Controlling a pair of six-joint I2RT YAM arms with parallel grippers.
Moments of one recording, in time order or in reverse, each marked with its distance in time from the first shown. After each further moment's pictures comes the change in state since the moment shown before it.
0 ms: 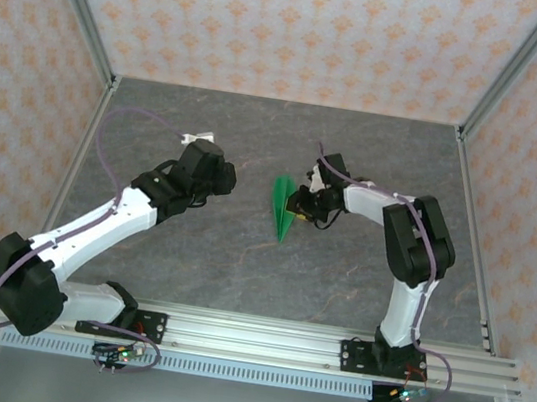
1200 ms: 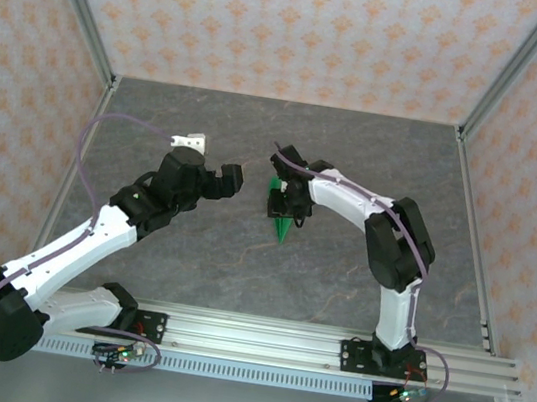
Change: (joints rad) left arm 0.000 -0.166 -0.100 0.100 0.027 0.107; right arm 0.245 0.050 0.295 -0.417 0.399 -0.068
